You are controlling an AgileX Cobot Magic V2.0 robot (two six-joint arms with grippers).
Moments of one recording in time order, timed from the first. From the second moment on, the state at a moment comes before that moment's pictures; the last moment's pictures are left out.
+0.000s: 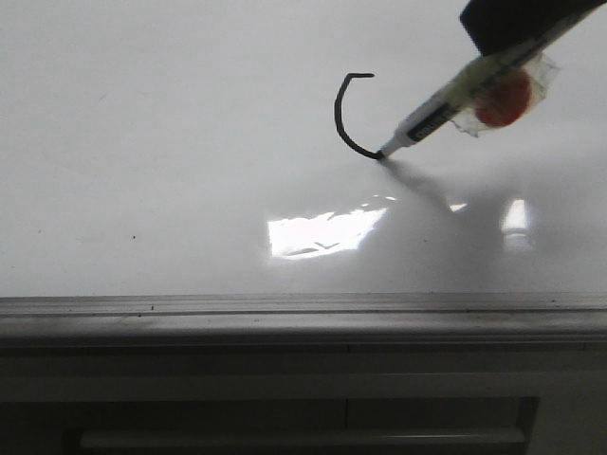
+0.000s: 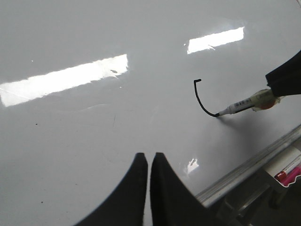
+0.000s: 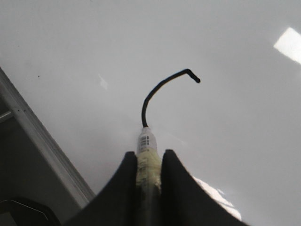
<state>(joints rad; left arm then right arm) -1.15 0.33 -0.47 0.84 0.63 -0.98 0.69 0.98 -0.82 -0.04 0.55 -0.20</state>
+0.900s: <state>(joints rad) -1.15 0.33 -0.47 0.84 0.63 -0.98 0.70 0.95 -0.82 -0.42 0.53 0.19</state>
